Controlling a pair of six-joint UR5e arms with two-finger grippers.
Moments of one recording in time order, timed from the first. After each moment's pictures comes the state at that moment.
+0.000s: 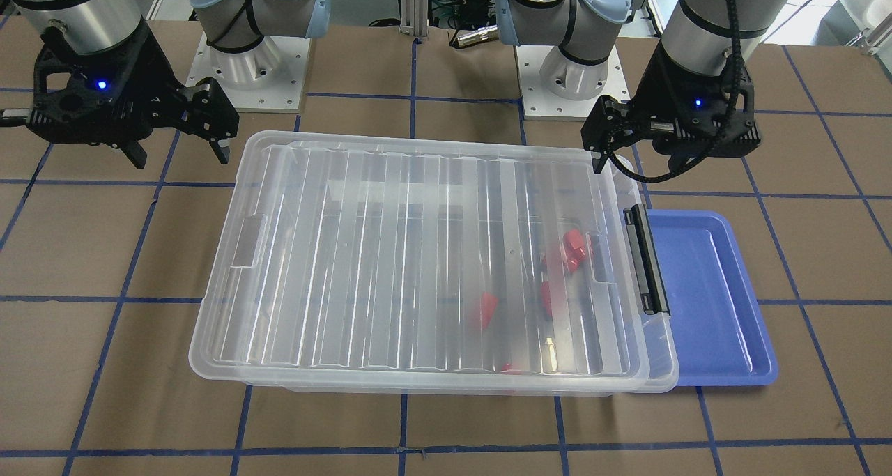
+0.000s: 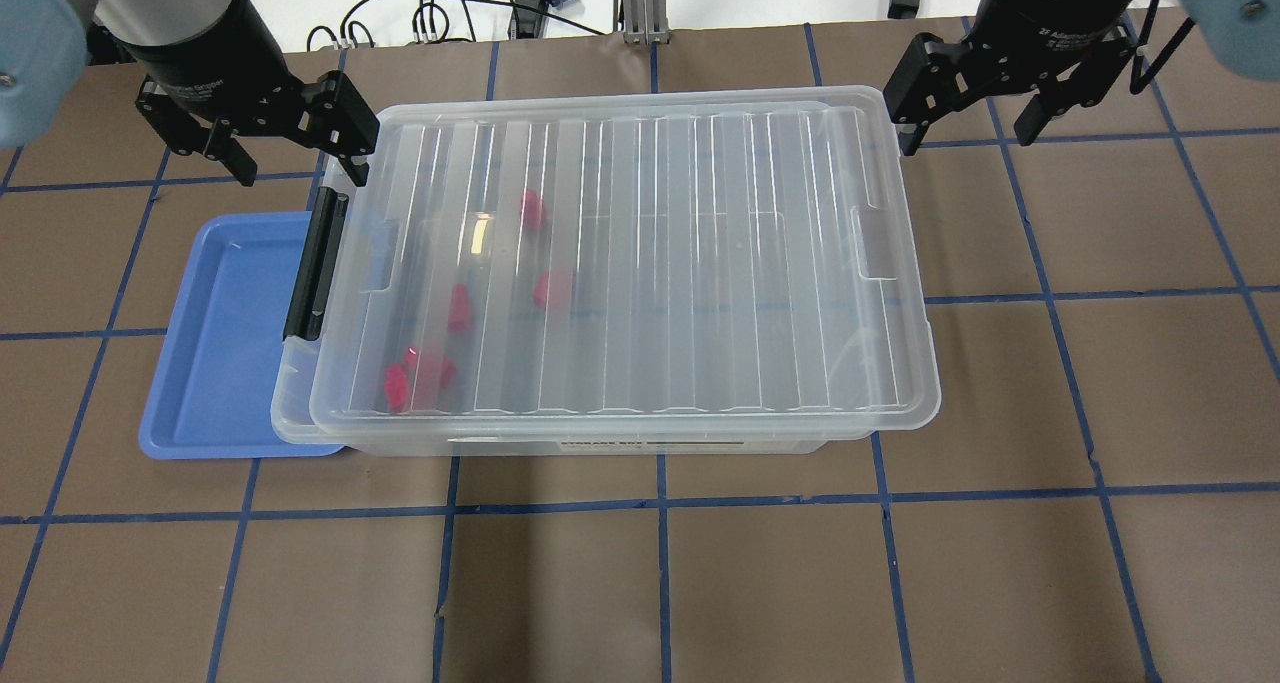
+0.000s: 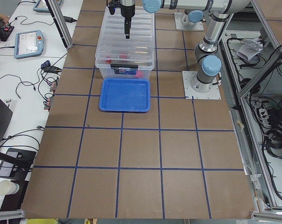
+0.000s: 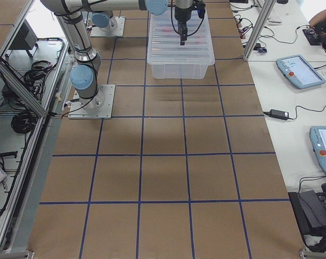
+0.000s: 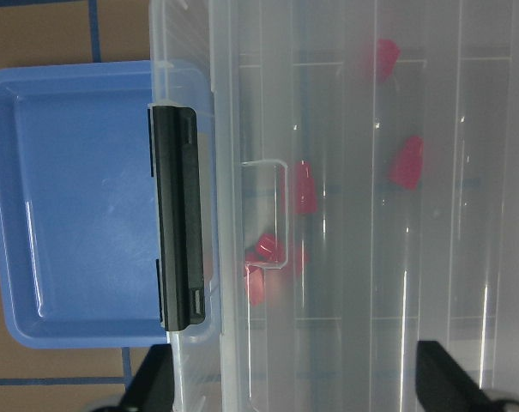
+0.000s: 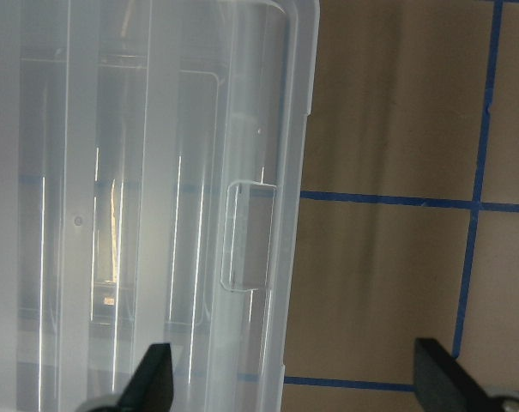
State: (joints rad) left arm -1.53 -1.61 -1.49 -1.59 1.61 0.07; right arm 1.54 -1.53 1.48 -1.55 -1.54 -0.10
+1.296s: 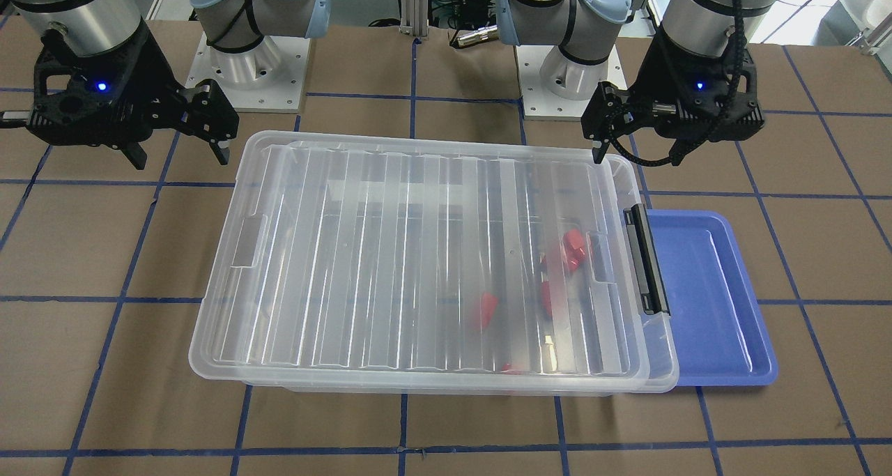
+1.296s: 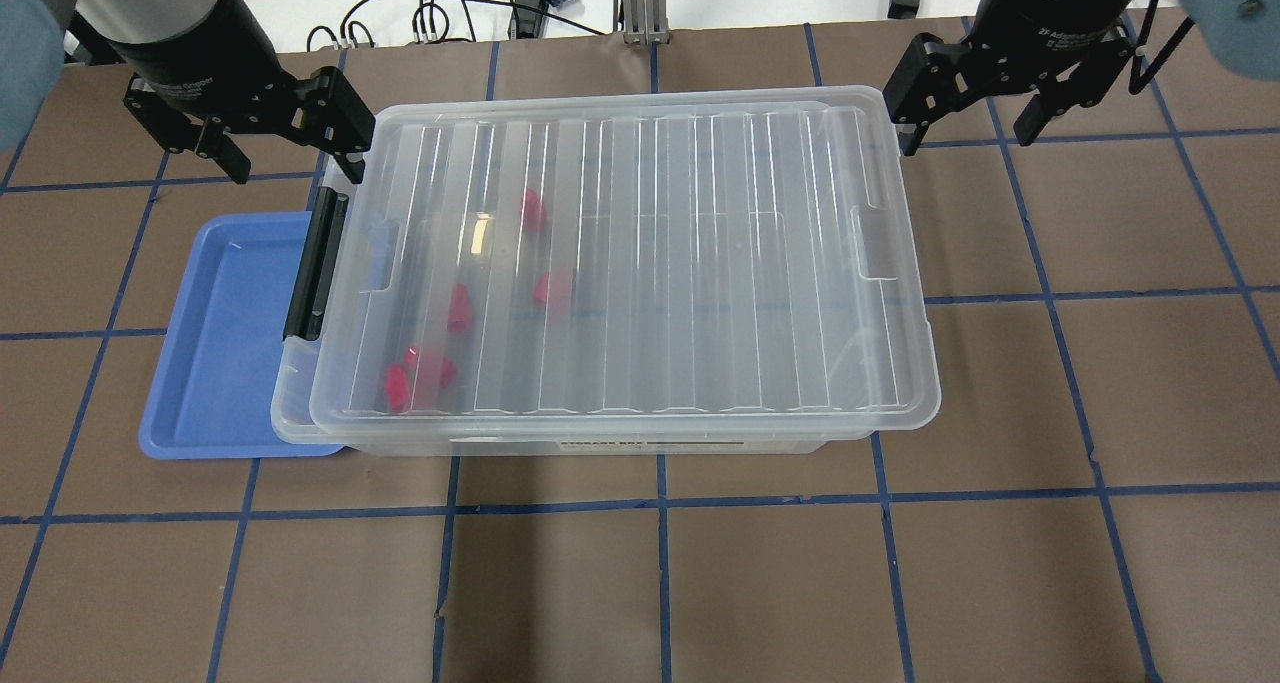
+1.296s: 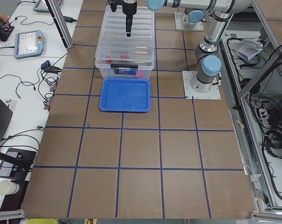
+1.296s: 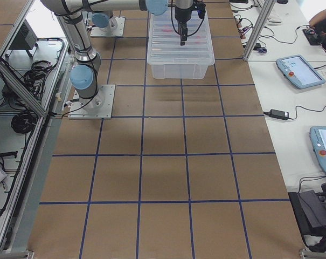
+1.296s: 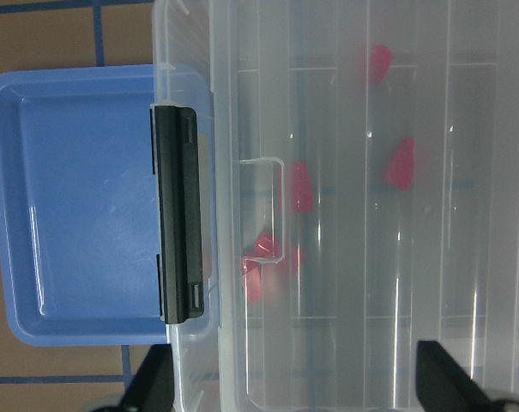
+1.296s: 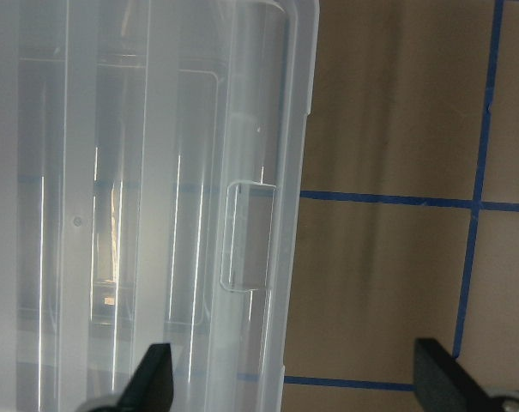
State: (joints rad) left arm -1.54 -1.59 -1.49 -1.60 1.60 0.07; right arm 1.54 -1.53 1.48 -1.55 -1.54 -0.10
